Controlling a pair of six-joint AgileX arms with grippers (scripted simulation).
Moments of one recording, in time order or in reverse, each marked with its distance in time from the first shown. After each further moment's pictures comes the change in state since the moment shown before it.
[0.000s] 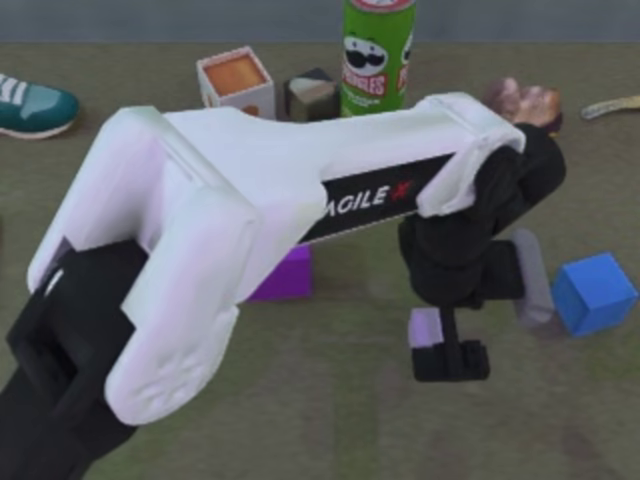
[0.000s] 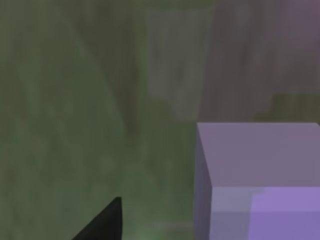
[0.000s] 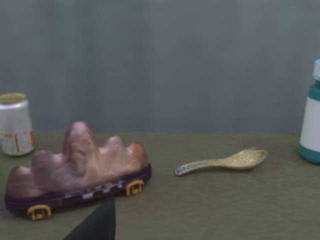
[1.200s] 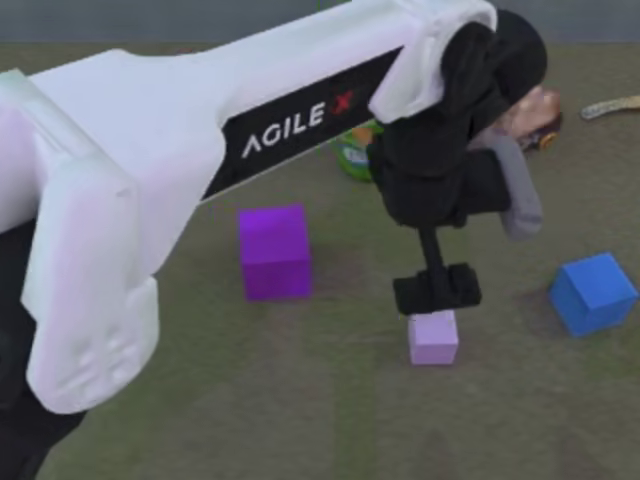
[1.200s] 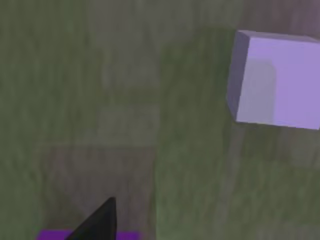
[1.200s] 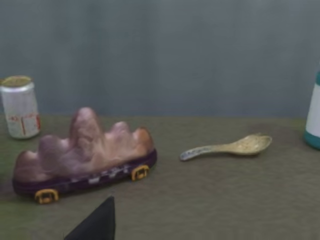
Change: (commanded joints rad) left arm 0.069 -0.133 0.116 -0.187 -0.006 -0.033; right arm 0.013 0.076 0.074 -0.055 -0.003 -0.005
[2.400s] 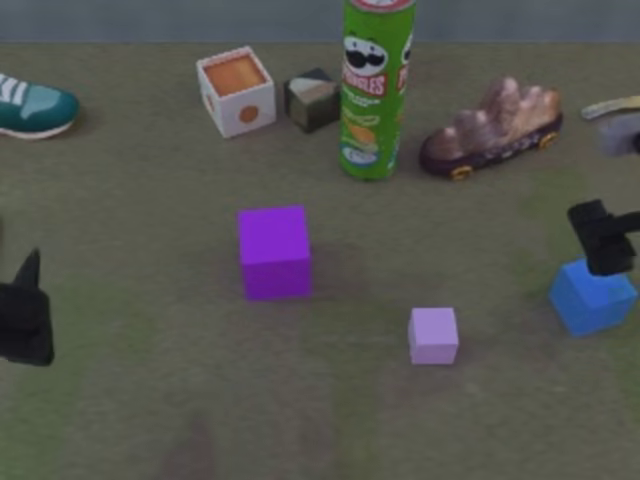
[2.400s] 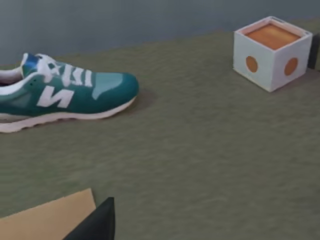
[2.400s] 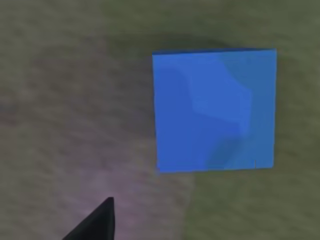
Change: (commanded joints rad) left arm 0.743 -1.916 -1.788 1.038 -0.023 -0.527; right arm 0.154 1.531 1.087 -0.860 0.003 -0.086
